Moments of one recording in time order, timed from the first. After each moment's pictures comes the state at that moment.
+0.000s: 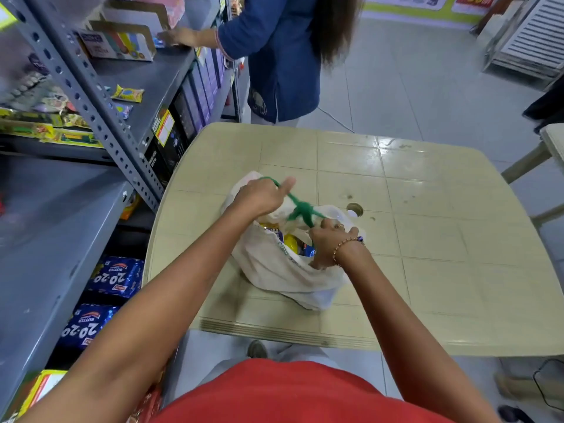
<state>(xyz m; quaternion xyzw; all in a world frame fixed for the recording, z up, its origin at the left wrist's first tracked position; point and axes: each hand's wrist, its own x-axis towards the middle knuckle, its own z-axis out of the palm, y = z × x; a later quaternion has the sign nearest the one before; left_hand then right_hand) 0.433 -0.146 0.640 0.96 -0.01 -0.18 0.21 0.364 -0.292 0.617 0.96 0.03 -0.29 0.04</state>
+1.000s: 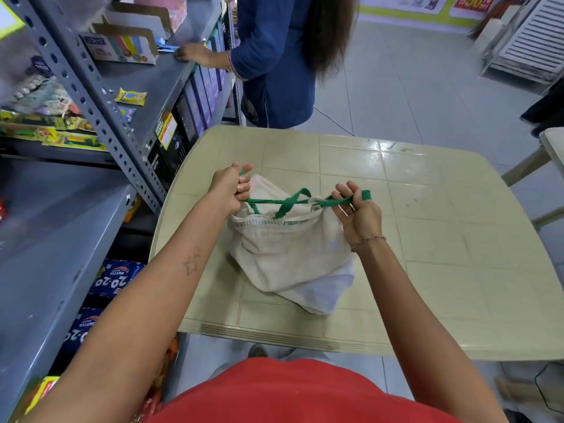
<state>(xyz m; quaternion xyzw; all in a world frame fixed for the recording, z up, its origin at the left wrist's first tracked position) 0.465 -0.094 0.627 0.53 0.25 -0.15 0.80 0.403 -0.326 0.602 0.44 -0.22 0.04 -0.87</state>
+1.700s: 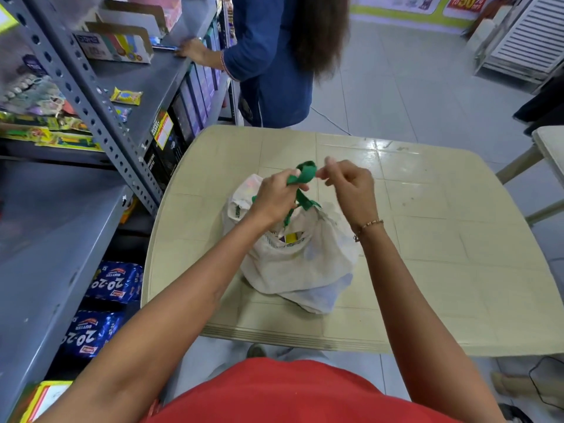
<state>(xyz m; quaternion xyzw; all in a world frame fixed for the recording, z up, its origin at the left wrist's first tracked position) 0.428 -0.155 0.633 0.82 -0.06 -0.07 0.57 0.404 -0.302 0.657 0.81 -0.02 0.12 -0.57</state>
